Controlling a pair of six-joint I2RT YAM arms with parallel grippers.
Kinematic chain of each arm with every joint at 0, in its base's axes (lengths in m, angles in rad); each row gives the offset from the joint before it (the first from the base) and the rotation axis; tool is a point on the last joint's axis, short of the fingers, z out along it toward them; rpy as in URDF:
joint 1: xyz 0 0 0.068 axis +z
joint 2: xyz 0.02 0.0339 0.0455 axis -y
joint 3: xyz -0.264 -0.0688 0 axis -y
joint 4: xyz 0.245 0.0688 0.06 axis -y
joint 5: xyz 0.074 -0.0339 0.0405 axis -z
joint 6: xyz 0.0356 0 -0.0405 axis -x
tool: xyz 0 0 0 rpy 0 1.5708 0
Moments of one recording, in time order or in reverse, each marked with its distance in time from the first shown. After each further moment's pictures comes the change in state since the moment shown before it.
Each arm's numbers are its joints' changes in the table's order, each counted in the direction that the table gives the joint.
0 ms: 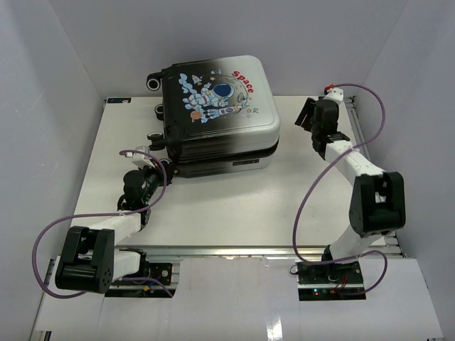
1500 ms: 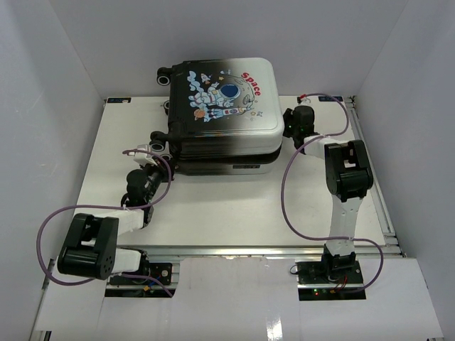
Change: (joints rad) left arm -0.047 -0.114 0.020 0.152 -0.069 -0.037; right arm 0.013 -0.509 0.139 0.259 -0.386 -0.218
